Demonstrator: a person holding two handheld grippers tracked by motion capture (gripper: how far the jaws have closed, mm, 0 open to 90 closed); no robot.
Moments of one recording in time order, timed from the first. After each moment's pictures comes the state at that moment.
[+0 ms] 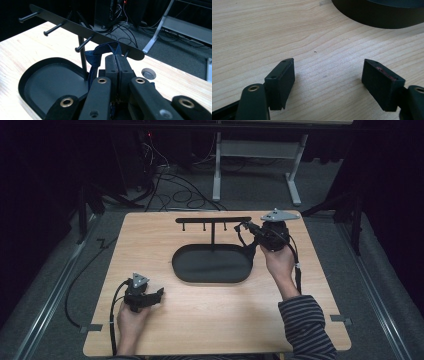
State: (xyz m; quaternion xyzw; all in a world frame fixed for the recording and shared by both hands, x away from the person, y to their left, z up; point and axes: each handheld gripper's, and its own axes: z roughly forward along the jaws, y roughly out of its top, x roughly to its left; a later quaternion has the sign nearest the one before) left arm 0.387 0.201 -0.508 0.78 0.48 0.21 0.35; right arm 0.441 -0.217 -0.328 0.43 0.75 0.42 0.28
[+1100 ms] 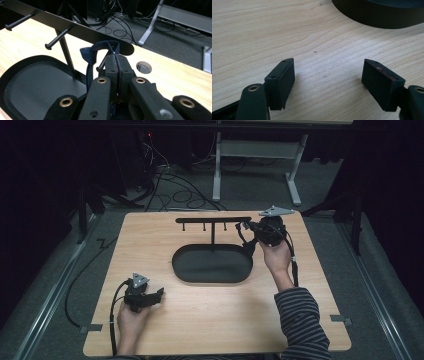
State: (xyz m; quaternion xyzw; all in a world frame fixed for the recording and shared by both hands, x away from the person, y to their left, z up) left arm 0.387 0.201 -0.508 0.78 0.48 0.21 0.35; right arm 0.471 -0.222 -0.346 0.46 0.75 0.39 0.28
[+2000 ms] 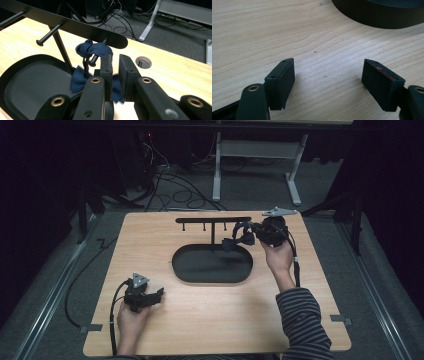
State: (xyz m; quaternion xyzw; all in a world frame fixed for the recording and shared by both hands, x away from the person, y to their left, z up) left arm 0.387 0.201 -0.508 0.78 0.48 0.21 0.35; right arm 0.472 -0.231 -0.349 0.48 0.74 0.39 0.26
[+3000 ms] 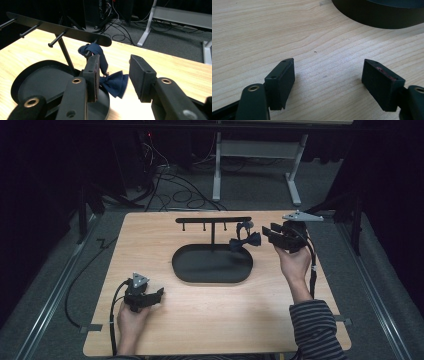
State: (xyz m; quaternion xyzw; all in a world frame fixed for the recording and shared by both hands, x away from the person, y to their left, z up) left arm 0.387 0.201 -0.508 0.78 0.48 0.21 0.35; right arm 0.433 -0.265 -0.331 0.49 0.71 0.43 0.27
